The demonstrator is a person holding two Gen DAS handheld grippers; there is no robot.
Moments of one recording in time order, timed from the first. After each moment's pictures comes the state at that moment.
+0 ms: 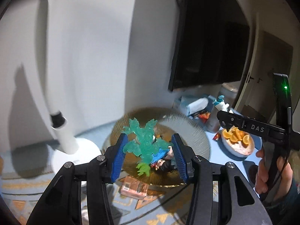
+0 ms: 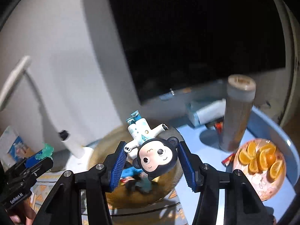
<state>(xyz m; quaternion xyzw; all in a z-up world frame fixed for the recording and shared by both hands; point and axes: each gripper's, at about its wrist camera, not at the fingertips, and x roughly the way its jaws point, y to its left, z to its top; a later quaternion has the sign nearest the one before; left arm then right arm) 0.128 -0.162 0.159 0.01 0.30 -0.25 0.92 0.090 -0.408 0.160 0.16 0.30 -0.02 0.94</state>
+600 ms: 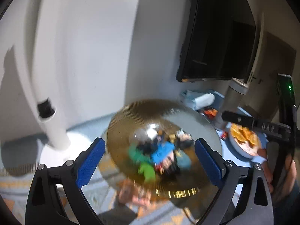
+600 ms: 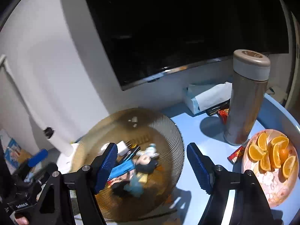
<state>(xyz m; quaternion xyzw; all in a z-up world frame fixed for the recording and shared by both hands) 0.135 -0.151 0.131 -0.01 0.31 -0.25 0.92 0.104 -0.420 0.134 0.18 0.32 0.00 0.93</state>
